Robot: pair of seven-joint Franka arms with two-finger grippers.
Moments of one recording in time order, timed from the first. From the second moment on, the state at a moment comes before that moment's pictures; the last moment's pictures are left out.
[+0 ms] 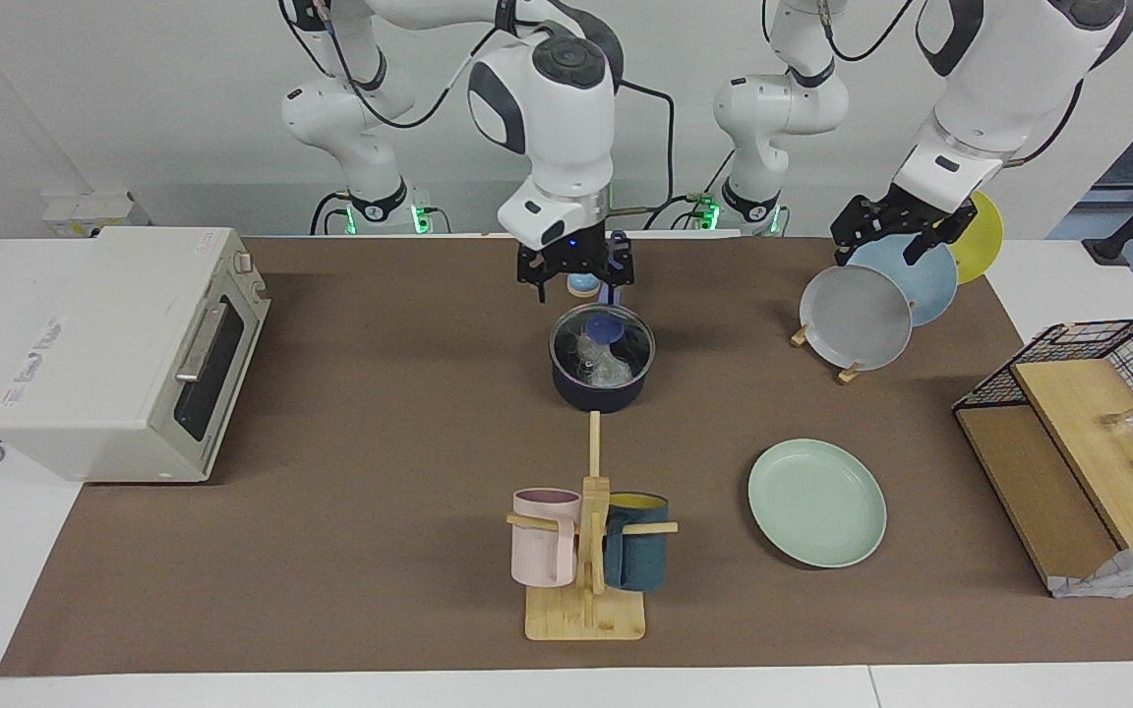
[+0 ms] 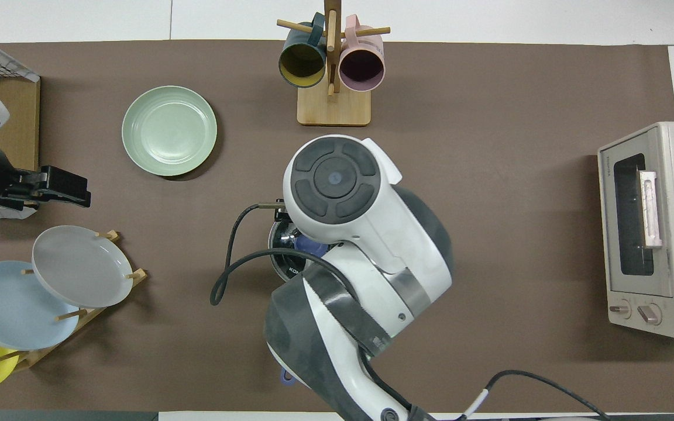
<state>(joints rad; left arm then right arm) -0.09 -0.04 -0.06 -1.63 -0.04 1.51 -0.10 0.64 0.31 0.04 -1.54 0.02 1.89 0.77</state>
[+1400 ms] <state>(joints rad) -0.09 -0.04 -0.06 -1.63 -0.04 1.51 -0.10 0.73 0.33 0.04 -1.69 -0.06 2.05 0.80</state>
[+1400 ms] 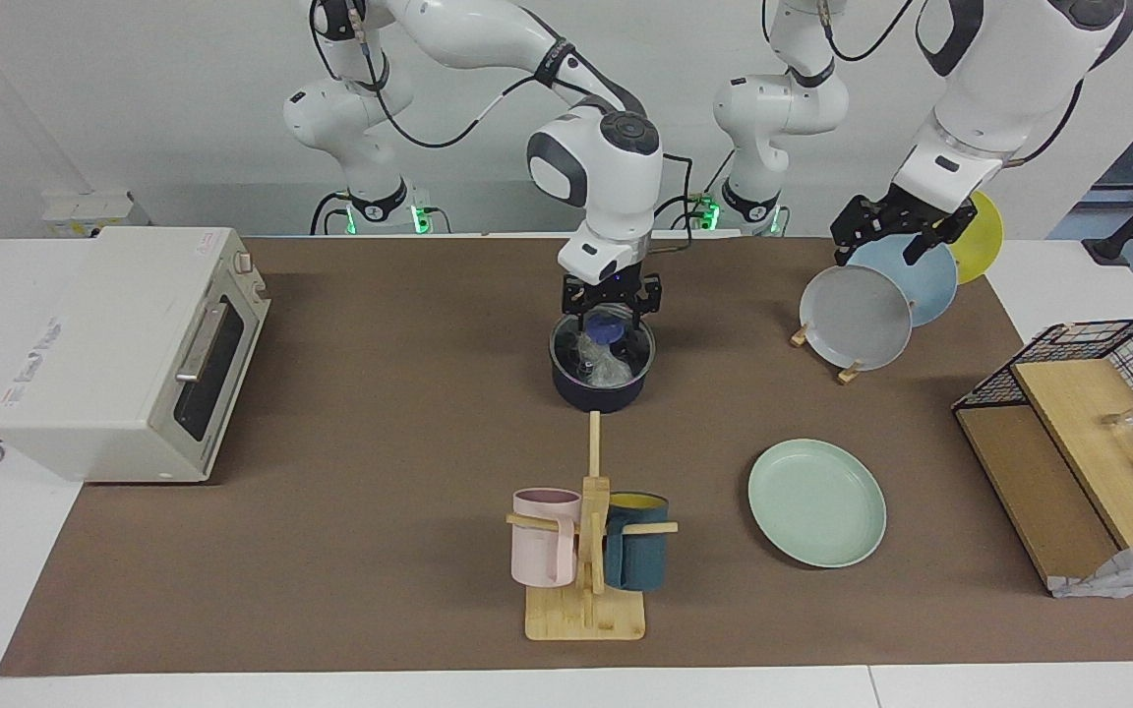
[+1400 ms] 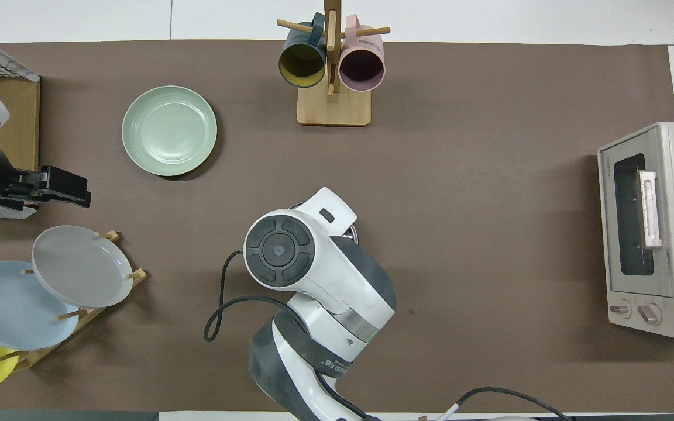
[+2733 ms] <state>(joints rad) -0.09 -0.04 -0.06 -1.63 -0.04 1.52 -0.10 0.64 0.29 0.03 -1.59 -0.07 1.91 0.68</state>
